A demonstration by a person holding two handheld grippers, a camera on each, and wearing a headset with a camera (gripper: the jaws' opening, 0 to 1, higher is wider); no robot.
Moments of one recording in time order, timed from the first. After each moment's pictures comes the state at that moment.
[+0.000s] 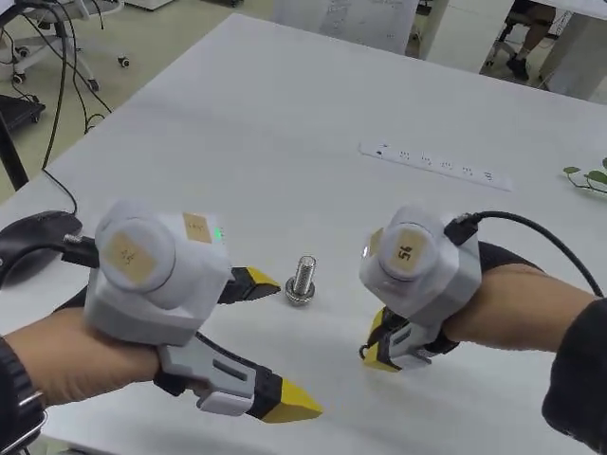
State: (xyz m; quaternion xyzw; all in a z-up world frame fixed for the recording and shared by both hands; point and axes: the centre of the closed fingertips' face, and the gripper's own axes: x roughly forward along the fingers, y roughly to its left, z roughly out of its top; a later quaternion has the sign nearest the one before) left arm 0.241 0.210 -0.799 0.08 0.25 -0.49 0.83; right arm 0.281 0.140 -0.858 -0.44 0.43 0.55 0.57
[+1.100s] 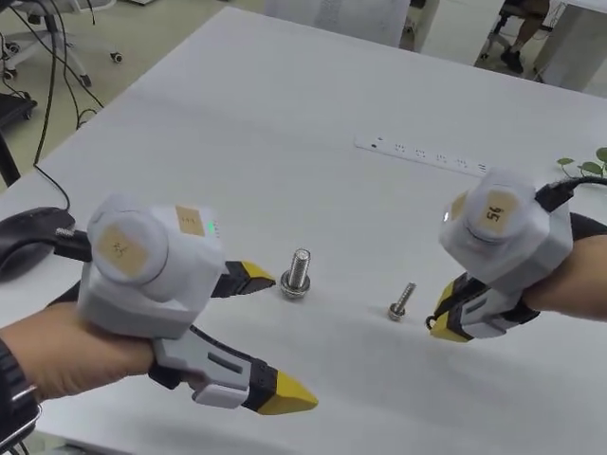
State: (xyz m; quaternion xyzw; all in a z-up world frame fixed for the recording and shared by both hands) left arm 0.241 0.209 -0.800 0.08 0.25 -0.49 0.83; right arm 0.313 0.075 -0.823 -0.44 0.45 0.49 0.61
